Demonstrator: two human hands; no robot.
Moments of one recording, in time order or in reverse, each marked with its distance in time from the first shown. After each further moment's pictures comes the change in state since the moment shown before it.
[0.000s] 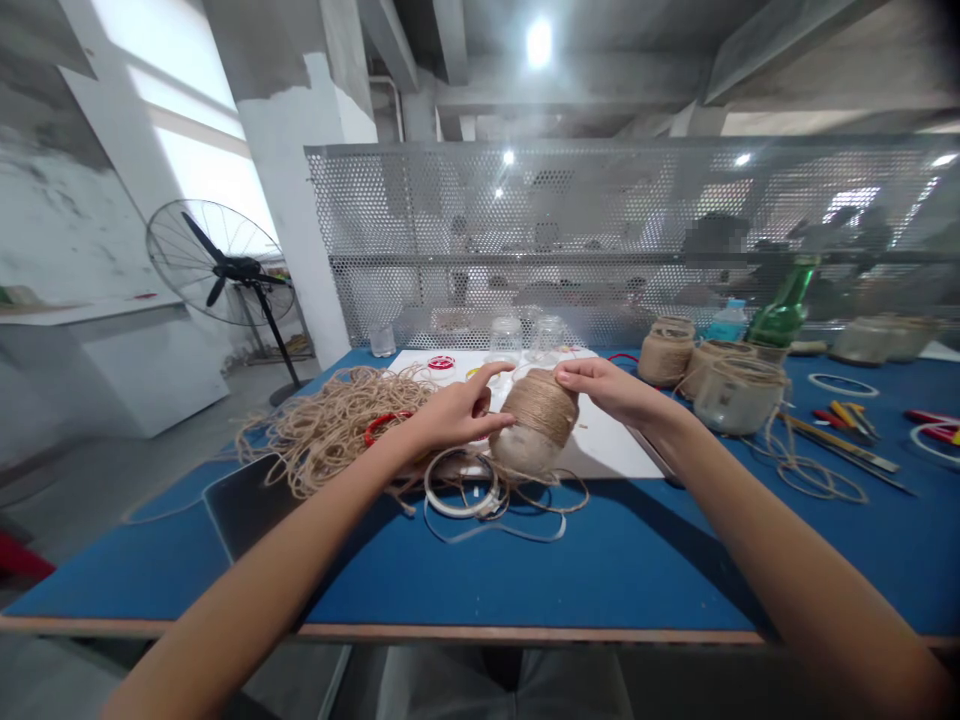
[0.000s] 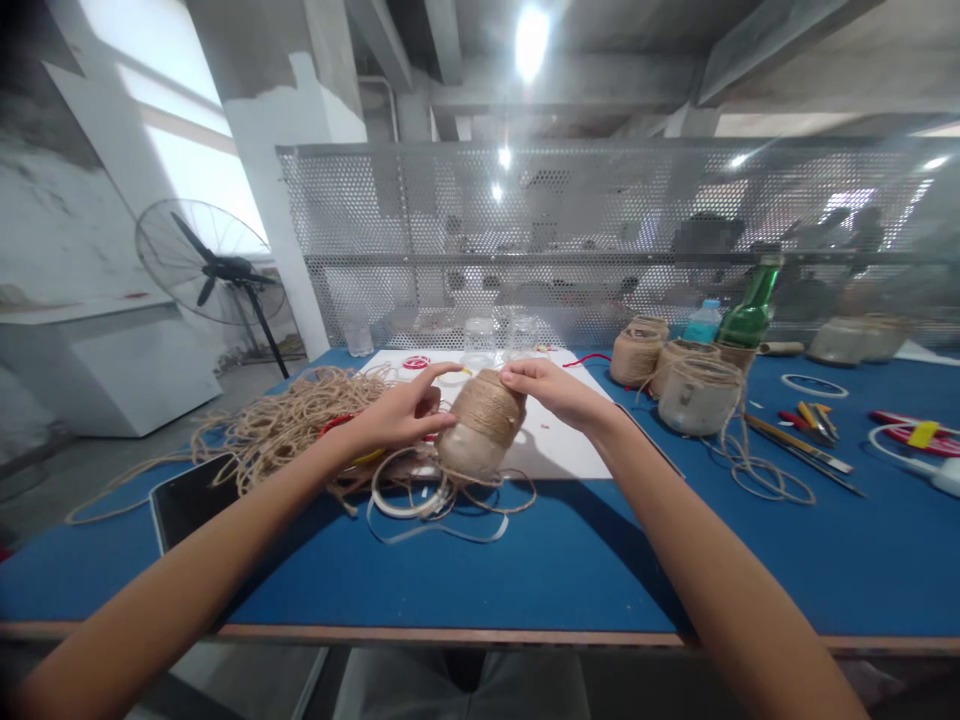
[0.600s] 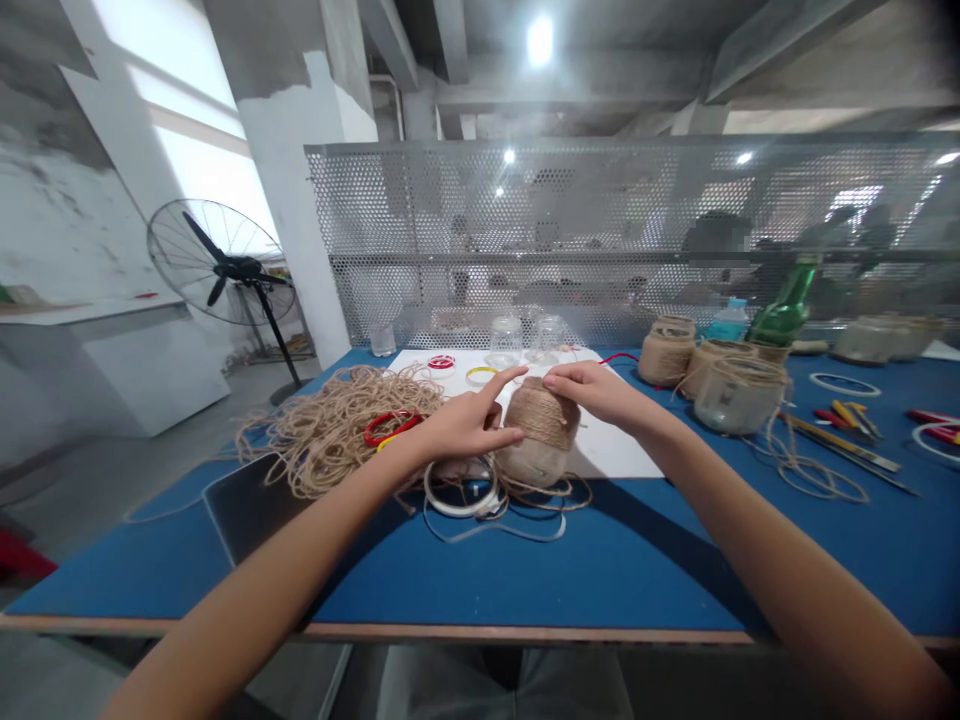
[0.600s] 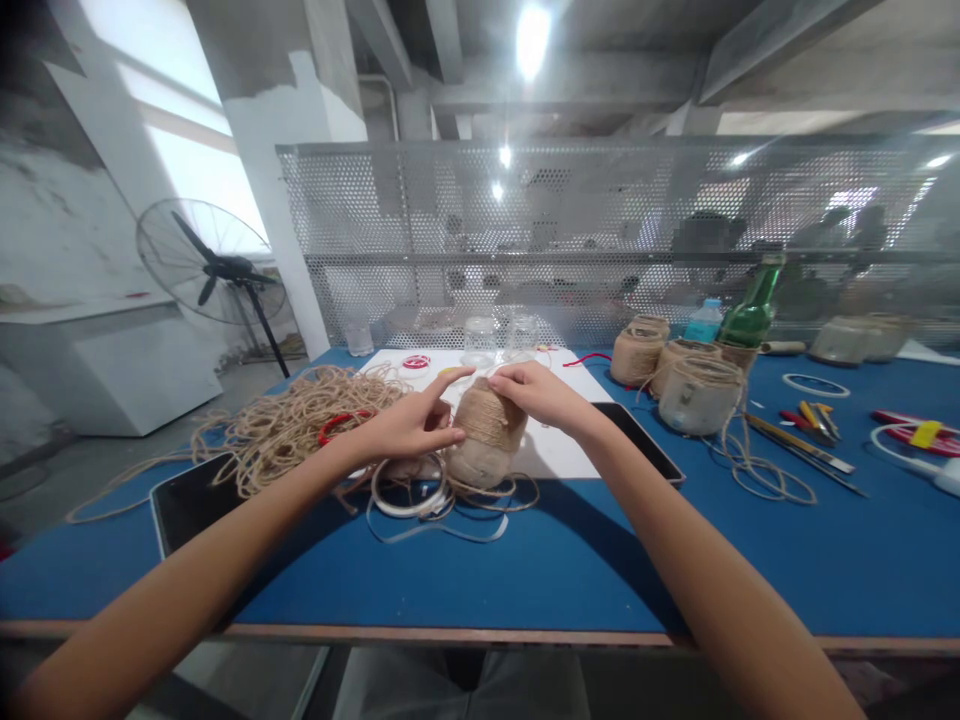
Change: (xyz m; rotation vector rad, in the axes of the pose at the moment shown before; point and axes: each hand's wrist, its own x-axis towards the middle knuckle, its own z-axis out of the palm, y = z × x) left_hand -0.001 0.010 0.010 -0.048 -0.097 -0.007; right_hand 0.003 -0.010 0.014 -0.339 0.090 0.082
